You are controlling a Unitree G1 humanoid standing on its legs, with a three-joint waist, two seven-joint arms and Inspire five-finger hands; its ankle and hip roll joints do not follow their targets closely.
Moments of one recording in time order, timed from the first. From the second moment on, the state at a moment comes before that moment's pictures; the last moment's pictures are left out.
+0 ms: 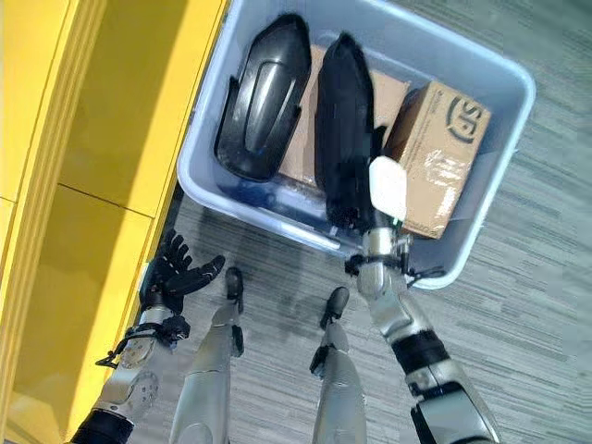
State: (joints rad) left arm -0.09 0.34 -0.21 0.21 -0.62 -0.20 0.28; right arm -0.42 -0.43 0.30 0.27 -0.43 0.02 -0.48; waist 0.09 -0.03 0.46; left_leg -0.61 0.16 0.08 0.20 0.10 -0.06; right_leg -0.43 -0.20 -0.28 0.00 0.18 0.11
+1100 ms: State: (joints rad) left arm 0.10 0.33 -0.03 0.19 -0.61 -0.15 0.21; right arm -0.28 -0.57 0.20 -0.15 -0.51 -0.10 -0.32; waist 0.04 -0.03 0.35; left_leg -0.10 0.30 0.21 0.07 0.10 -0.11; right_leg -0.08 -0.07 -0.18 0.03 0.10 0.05
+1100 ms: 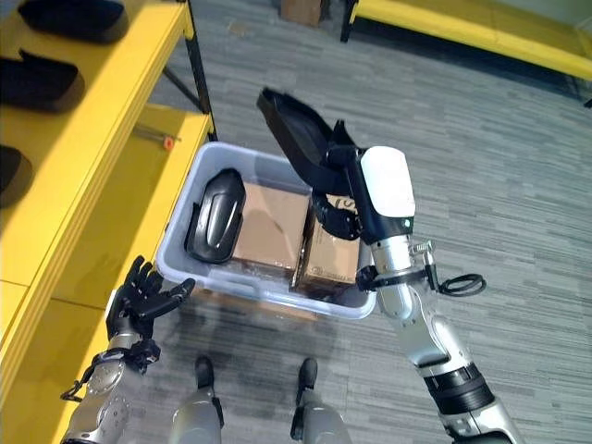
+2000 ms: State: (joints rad) left arm 0.12 0.19 -0.12 0.24 -0.62 -0.11 0.17; right arm -0.19 -0.65 0.11 -0.14 -0.47 -0.10 -0.31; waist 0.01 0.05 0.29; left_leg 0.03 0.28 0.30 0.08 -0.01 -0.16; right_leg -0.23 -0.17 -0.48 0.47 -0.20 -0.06
